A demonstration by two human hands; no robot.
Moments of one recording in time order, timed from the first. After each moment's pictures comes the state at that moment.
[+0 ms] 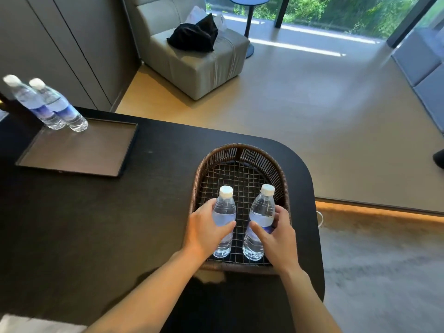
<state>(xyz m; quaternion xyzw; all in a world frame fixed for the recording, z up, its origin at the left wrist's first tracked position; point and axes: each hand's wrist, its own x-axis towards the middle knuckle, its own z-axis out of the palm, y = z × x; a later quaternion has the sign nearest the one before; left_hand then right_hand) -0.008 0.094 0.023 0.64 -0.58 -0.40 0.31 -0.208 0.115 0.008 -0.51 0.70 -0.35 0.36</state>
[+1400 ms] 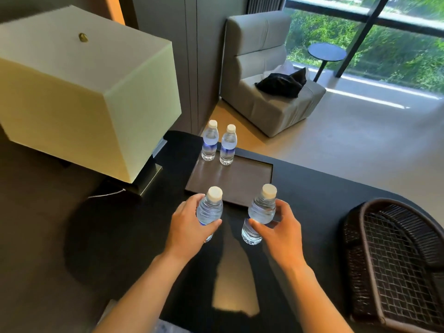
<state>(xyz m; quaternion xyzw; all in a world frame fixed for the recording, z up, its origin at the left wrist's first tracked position) 0.545 0.098 0.080 0.69 -0.54 -0.27 0.39 0.319 0.068 0.081 -0.60 0.62 -0.37 0.34</state>
